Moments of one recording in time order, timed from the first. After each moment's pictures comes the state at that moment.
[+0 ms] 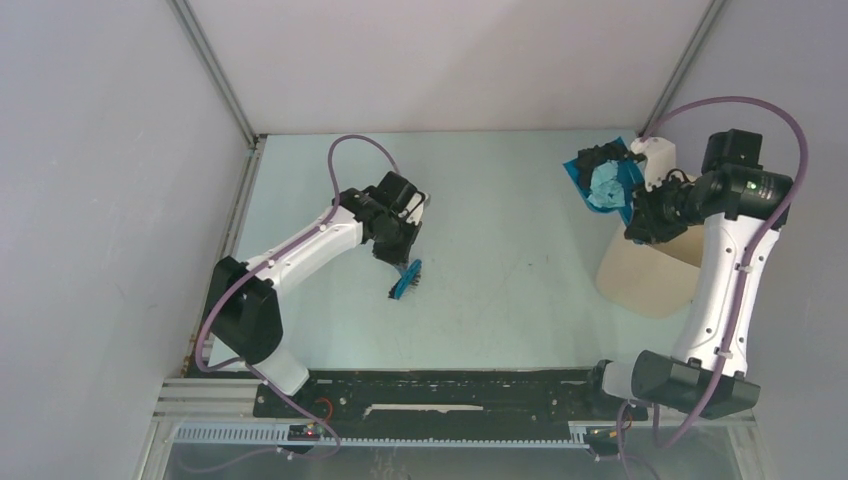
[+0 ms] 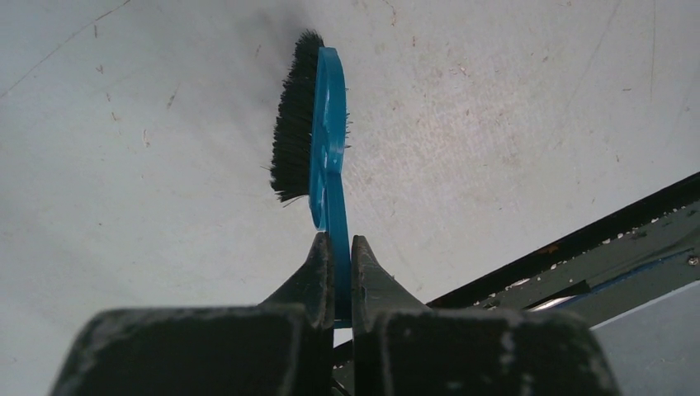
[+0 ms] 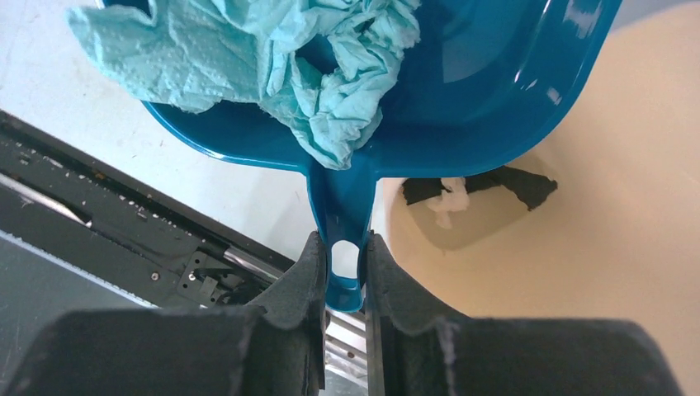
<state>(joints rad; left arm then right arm) -0.62 1.61 1.32 -0.90 0.09 -0.21 -0.30 1.31 1.77 -1.55 -0.46 -0.71</state>
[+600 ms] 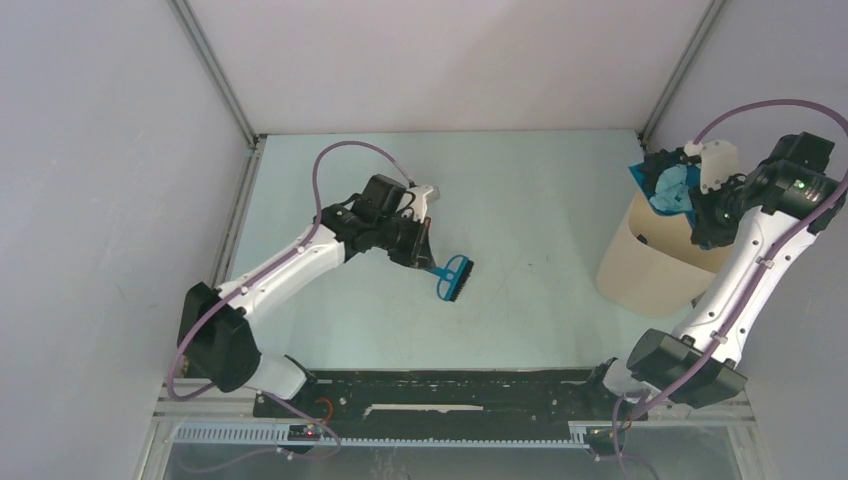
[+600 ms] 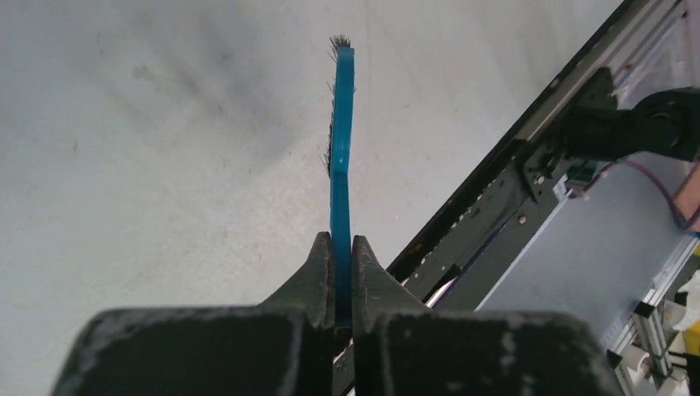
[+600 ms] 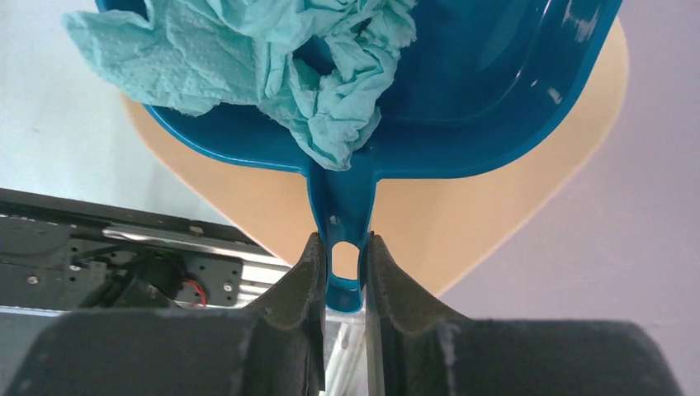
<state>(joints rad) -0.63 1.46 1.21 -0.66 0.42 -0.26 -0.60 1.37 1.87 -1.56 -0.30 -0.86</state>
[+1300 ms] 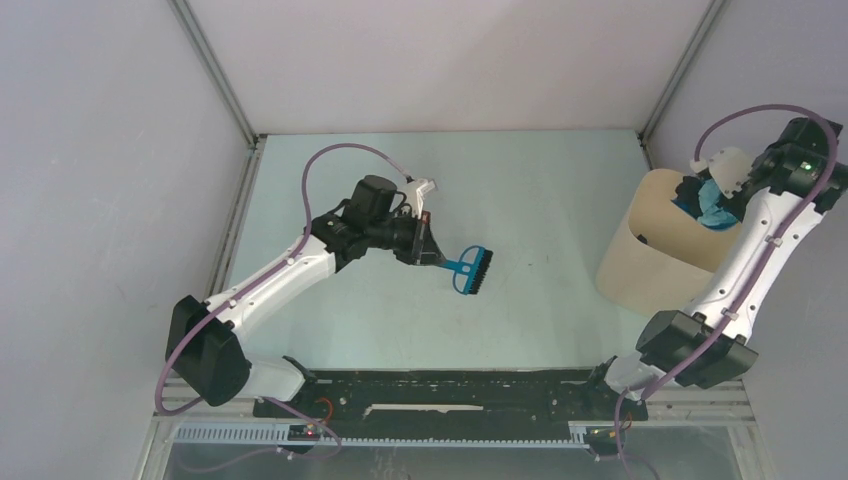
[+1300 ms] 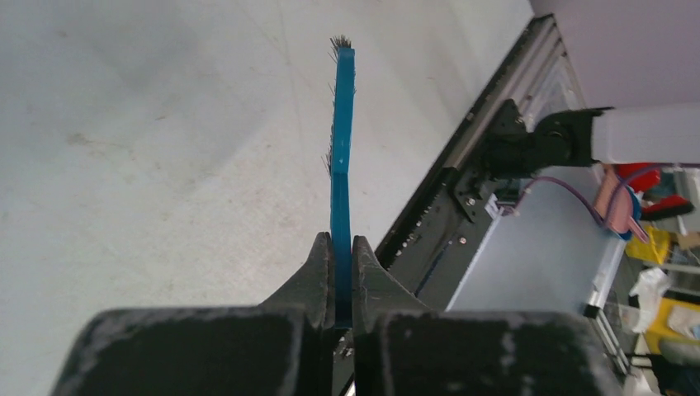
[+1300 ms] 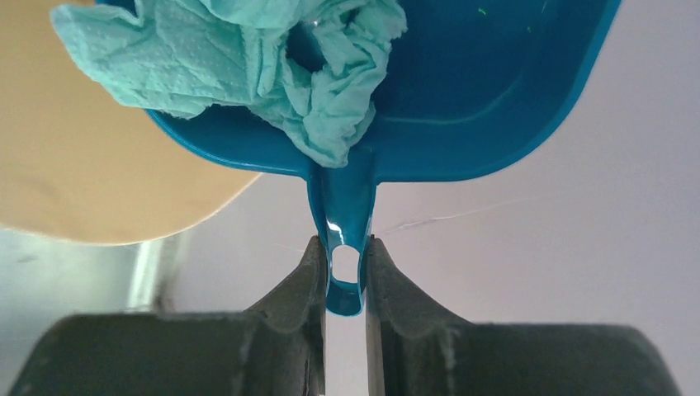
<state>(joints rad) -0.63 1.36 1.12 -0.44 0.52 -0.36 -0.63 1.49 1.98 -1.51 0.16 -1.18</state>
